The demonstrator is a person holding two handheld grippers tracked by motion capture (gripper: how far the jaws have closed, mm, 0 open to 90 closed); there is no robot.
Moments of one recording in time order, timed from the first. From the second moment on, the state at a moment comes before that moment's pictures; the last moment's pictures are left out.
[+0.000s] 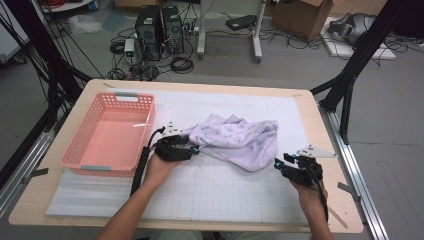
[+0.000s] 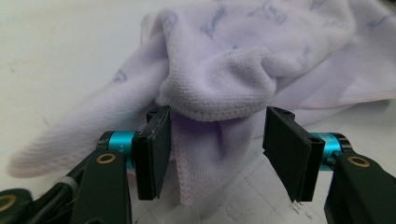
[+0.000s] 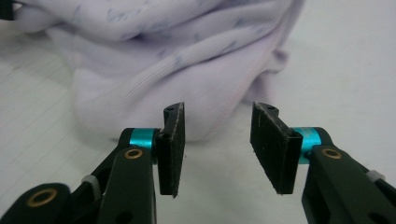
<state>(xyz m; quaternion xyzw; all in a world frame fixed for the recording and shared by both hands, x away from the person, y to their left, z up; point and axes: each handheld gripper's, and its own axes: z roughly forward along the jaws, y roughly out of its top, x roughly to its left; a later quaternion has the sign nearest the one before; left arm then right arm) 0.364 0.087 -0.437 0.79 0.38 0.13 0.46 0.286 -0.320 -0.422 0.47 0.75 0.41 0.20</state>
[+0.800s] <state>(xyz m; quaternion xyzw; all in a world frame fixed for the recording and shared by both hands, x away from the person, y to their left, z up) 0.304 0.111 -0.430 0.79 0.33 0.08 0.51 0.268 -0.333 -0.427 0.46 0.76 0.40 0.20</state>
